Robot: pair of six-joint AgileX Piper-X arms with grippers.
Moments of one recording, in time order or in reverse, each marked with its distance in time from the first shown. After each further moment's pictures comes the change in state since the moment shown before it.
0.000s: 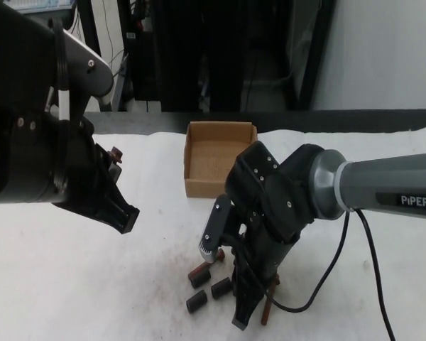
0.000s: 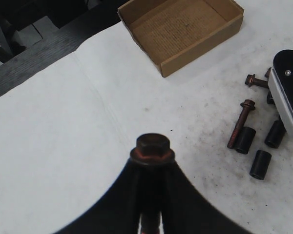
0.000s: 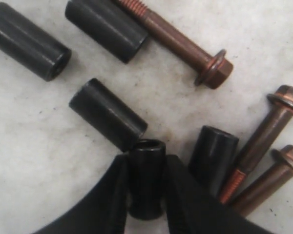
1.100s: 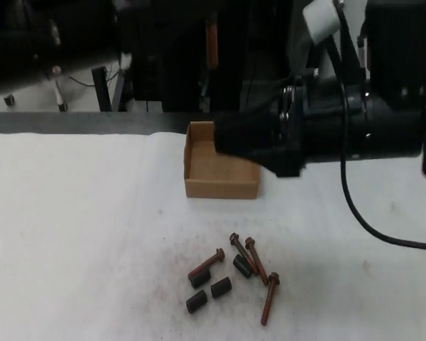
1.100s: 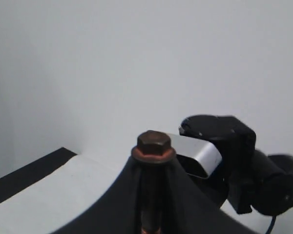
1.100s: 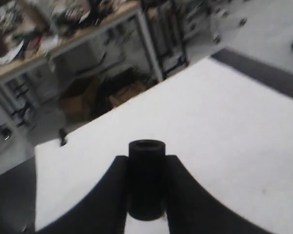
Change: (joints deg) left arm 1.8 1.1 0.0 -52.0 48.3 -33.8; right arm -7.1 -36.0 13.5 -35.7 -35.4 37.3
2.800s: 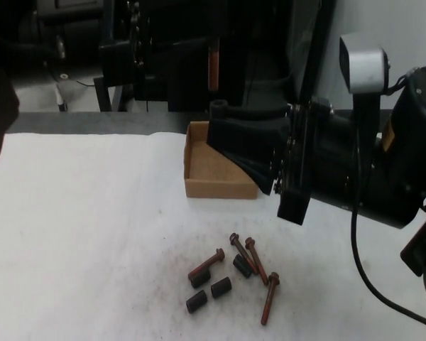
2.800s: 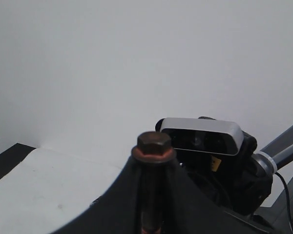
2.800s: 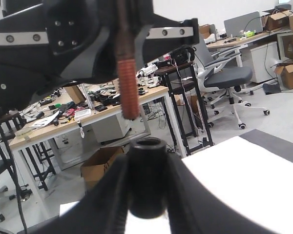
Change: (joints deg) left arm 2.9 6.6 0.0 -7.2 16.9 2.4; right arm 4.8 -0.6 14.8 -39.6 3.4 11.7
